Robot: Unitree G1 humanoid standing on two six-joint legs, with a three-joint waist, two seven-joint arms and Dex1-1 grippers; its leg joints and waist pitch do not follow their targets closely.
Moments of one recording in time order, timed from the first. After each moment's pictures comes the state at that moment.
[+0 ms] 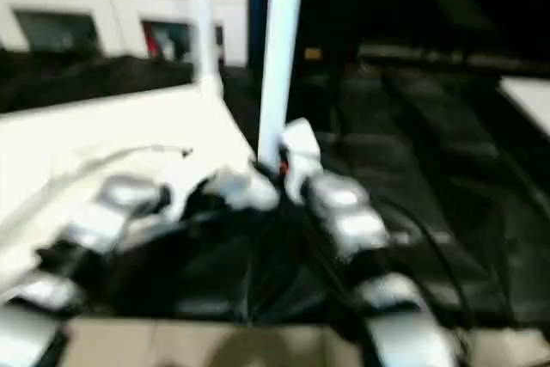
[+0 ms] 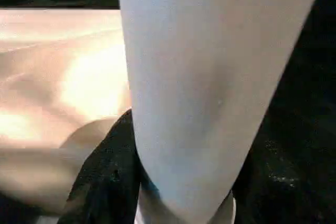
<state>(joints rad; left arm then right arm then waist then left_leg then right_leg) -0.69 0.21 -0.23 0.64 0.07 0.44 -0.80 -0.71 -0.05 0.07 0.81 0.11 0.10 0.29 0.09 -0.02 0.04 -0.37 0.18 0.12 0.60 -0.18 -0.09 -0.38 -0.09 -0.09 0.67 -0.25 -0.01</state>
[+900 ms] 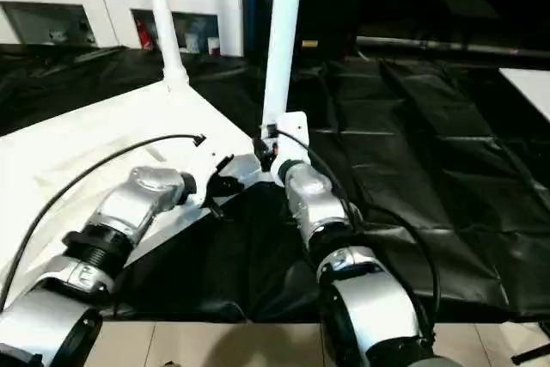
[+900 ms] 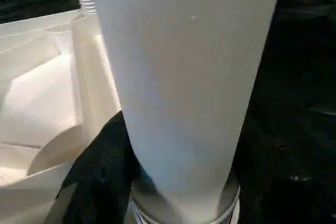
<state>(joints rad) -0.72 0.19 -0.21 0.67 0.06 0.43 -0.72 -0.84 0.02 -0.03 1.09 0.12 -0.05 0.21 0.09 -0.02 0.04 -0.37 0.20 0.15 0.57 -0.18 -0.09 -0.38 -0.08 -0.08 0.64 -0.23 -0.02</state>
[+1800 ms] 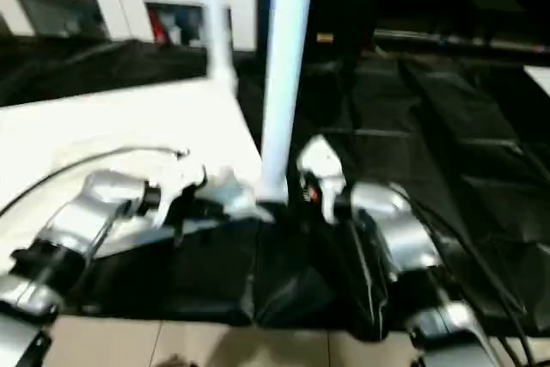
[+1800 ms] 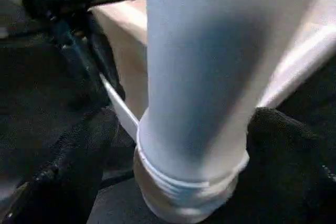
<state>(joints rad) -0.58 0.39 -0.29 0.48 -0.01 0.25 -1.24 -0.44 -0.39 0.21 0.35 0.17 0.15 1.01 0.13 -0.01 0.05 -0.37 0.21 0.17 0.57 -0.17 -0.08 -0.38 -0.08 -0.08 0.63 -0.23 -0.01</state>
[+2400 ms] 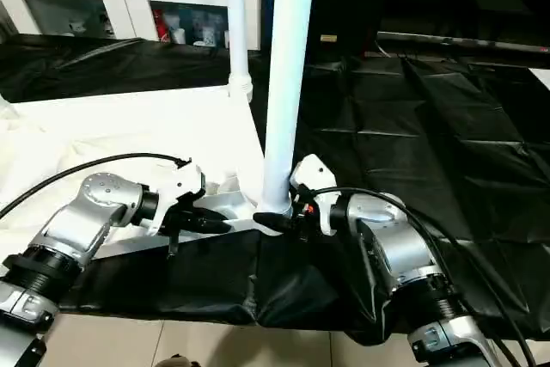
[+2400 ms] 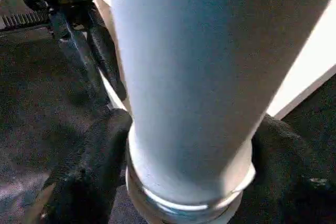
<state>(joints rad) -0.56 0.40 -0.29 0.47 -0.01 0.25 -1.26 -0.43 -0.37 0.22 0.34 0.16 0.19 0.99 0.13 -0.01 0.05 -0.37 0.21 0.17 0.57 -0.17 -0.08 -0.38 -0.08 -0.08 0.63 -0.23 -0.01</state>
